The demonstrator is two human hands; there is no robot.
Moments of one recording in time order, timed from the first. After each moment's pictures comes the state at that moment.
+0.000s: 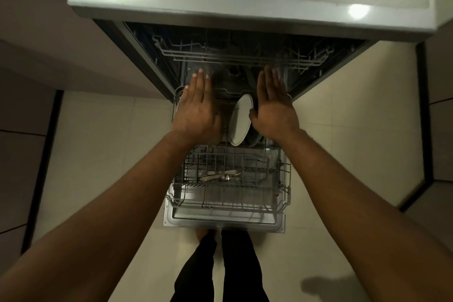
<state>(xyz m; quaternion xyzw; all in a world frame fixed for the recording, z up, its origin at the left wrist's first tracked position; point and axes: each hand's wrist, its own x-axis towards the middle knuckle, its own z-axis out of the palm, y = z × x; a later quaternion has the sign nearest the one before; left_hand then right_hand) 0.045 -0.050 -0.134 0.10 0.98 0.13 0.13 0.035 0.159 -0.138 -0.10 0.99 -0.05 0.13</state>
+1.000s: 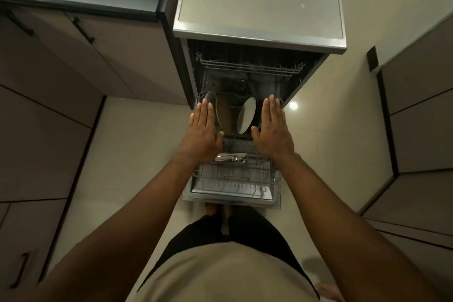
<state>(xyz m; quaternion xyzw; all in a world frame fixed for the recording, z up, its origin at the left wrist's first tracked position) 0.283 -0.114 0.041 0.07 0.97 0.20 0.14 0.267 0.097 0.039 -0.05 0.99 -0.13 0.08</state>
